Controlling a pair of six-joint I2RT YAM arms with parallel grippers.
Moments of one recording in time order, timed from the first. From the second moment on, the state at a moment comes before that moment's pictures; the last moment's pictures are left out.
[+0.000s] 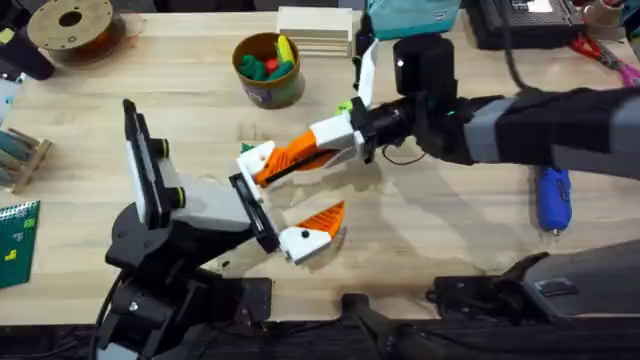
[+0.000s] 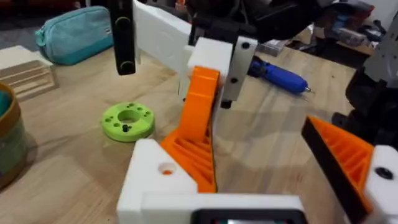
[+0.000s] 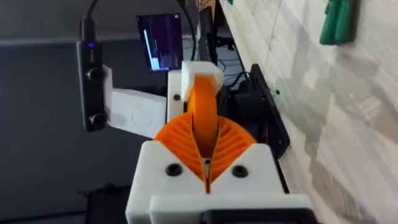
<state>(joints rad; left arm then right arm) -0.31 0.01 0.01 -0.06 0.76 -0.13 0.53 1.64 0.75 0.38 -1.28 1.02</state>
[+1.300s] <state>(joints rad) -0.30 0.01 0.01 -0.06 0.72 -0.15 0.54 1.72 0.77 0.57 -1.24 1.16</state>
